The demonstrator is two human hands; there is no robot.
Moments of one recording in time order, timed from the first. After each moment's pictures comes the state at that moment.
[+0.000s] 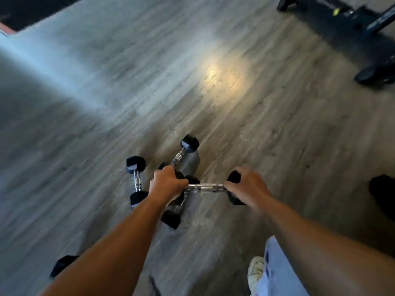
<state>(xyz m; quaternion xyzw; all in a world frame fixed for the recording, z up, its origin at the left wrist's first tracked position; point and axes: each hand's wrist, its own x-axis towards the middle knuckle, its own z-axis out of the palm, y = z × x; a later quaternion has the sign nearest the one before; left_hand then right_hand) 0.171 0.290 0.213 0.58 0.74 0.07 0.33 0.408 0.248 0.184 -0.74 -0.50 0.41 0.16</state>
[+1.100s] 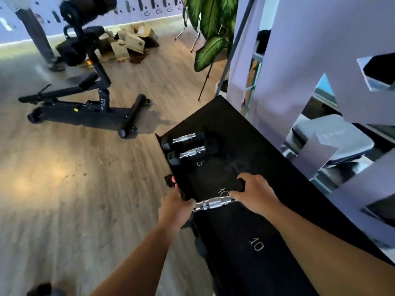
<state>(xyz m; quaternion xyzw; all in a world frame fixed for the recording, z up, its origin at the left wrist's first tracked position) 0.633 -0.053 0.535 0.83 0.34 -0.05 0.43 0.728 -0.272 0.567 -0.96 -0.08 0.18 0.22</state>
